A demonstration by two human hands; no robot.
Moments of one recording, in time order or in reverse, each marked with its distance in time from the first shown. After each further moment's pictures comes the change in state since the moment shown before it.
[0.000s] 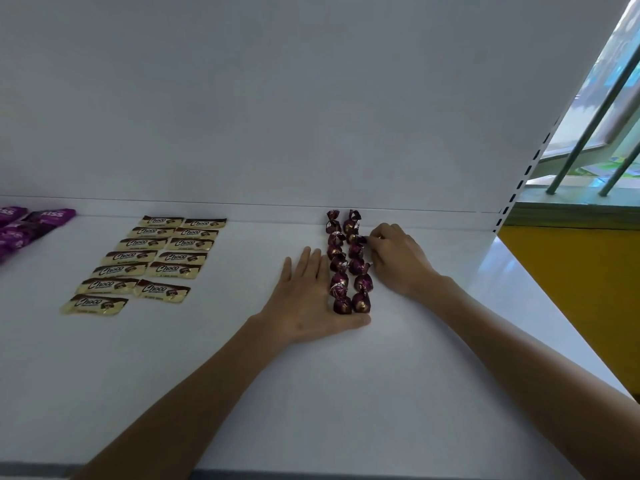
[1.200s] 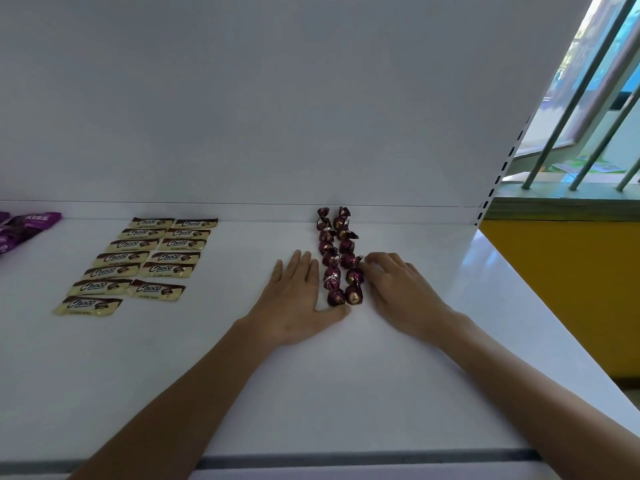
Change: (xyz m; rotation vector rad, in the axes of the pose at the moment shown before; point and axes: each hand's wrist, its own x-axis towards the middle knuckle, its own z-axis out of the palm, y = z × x) left_hand -0.015 -0.008 0.000 0.043 -0.003 0.057; right_hand -0.067 -0.021 -0.010 -0.045 -0.085 -0.044
